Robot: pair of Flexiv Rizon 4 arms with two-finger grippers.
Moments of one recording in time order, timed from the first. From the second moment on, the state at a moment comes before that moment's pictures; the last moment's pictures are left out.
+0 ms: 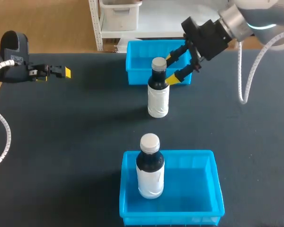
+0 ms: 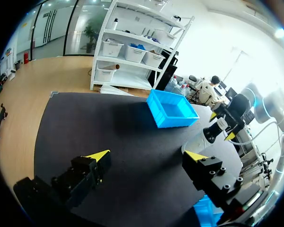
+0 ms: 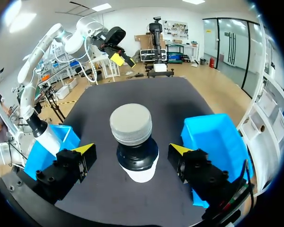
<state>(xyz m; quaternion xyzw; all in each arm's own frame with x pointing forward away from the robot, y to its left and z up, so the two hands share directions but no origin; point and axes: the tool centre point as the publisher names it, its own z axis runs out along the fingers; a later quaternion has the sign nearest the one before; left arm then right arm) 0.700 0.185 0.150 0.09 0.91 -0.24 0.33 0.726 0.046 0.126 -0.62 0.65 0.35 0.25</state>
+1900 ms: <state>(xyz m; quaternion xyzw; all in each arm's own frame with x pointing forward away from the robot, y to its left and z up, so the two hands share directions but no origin) 0.700 0.185 0.150 0.09 0.91 -0.24 0.33 0.740 -0.023 0.154 -0.58 0.70 0.32 0.27</state>
